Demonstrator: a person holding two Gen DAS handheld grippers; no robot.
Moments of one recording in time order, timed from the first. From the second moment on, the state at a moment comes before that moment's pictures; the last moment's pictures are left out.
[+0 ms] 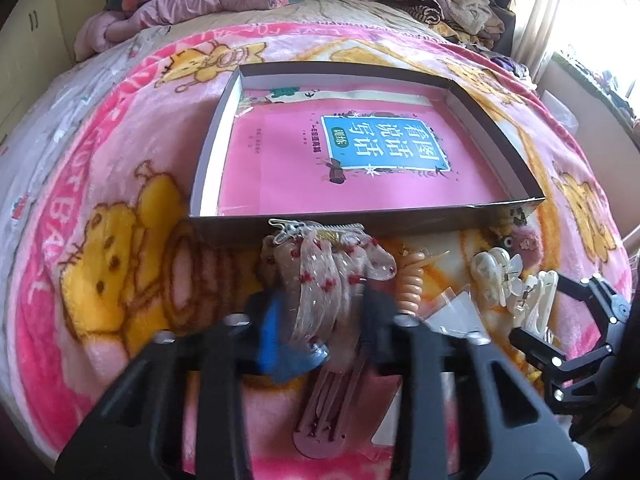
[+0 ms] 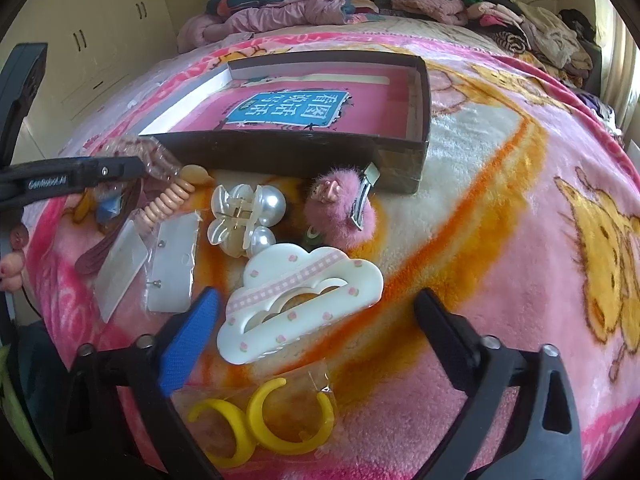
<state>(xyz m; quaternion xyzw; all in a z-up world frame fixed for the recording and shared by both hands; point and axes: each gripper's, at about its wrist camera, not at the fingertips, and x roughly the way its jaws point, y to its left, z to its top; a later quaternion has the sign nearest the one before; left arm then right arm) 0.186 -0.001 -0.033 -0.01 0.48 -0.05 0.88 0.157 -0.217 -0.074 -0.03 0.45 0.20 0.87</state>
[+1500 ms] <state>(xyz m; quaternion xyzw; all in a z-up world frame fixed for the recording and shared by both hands) 0.247 0.030 -0.003 -0.08 0.43 -0.04 0.90 0.232 -0.236 0.005 0.01 0.37 0.20 0.91</state>
